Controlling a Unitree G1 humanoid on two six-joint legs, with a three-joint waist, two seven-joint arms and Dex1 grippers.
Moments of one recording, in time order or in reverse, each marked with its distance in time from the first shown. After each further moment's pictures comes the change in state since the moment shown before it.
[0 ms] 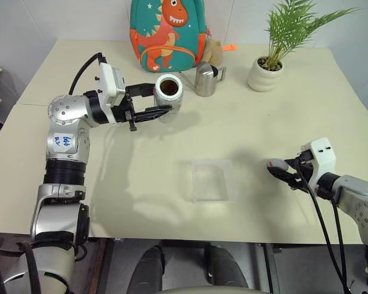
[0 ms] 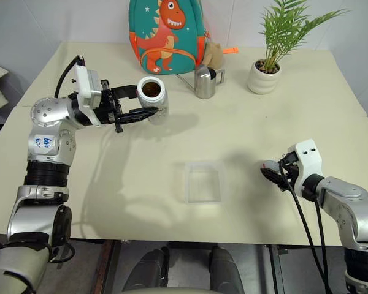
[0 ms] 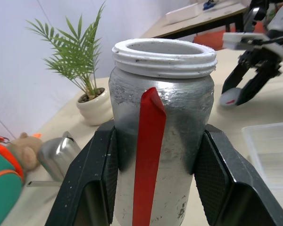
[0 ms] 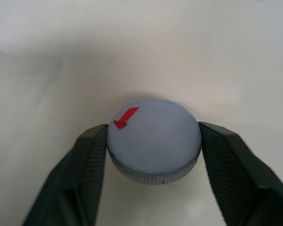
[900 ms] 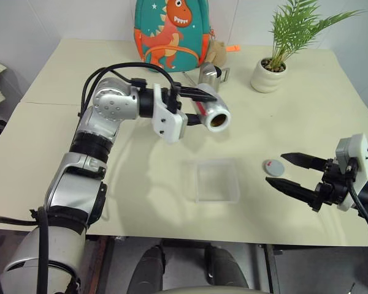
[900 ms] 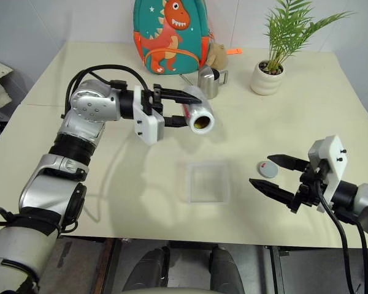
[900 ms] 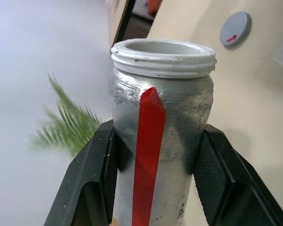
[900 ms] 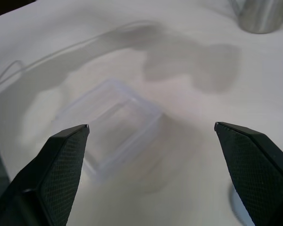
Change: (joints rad) left arm -0.290 -0.081 -0.293 0.310 0.583 -0.996 0.303; right arm 0.233 -0.120 -0.289 -0.304 0.370 -0.055 0.320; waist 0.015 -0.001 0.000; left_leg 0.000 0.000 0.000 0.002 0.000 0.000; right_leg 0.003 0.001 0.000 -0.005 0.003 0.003
